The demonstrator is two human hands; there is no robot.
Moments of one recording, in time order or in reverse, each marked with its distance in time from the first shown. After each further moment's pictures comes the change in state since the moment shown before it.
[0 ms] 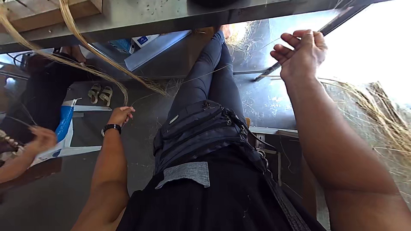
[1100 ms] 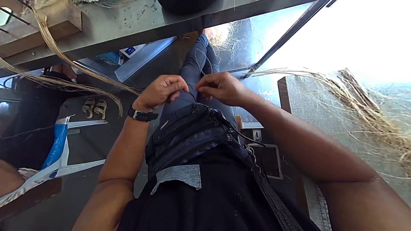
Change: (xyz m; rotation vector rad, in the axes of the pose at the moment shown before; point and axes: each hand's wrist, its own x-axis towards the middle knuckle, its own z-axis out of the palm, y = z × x) left_hand -0.140 0.261 0.116 -0.237 -0.945 0.918; right_hand -0.081 0.020 0.032 -0.479 -1.146 -0.327
